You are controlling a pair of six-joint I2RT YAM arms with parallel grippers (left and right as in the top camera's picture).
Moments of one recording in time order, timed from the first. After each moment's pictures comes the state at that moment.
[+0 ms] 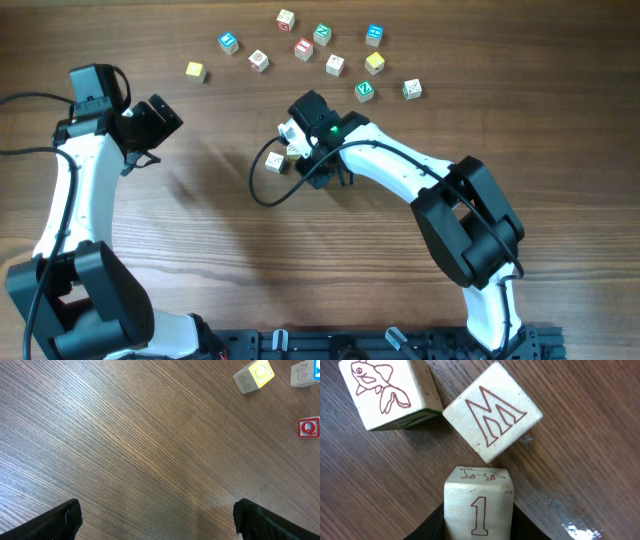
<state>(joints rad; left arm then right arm) 0.26 1.65 1.22 -0.70 0.05 -0.48 0.68 2.13 1.49 -0.64 -0.09 -0.19</state>
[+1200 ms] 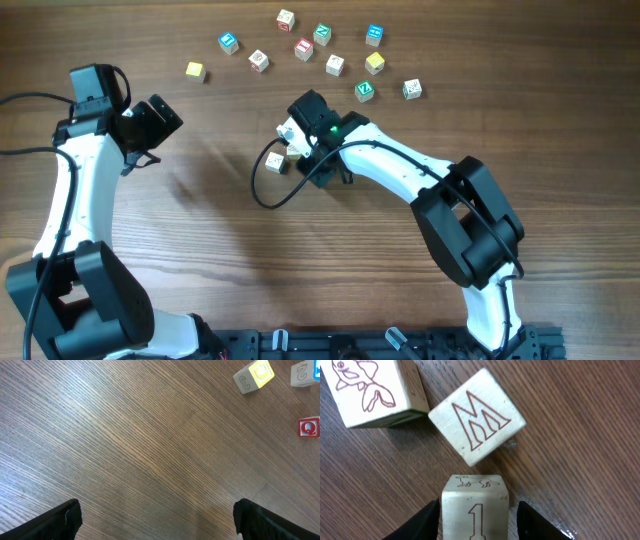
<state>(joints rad) 0.26 1.65 1.22 -0.70 0.05 -0.48 0.68 2.13 1.49 -0.63 -0.04 -0.25</state>
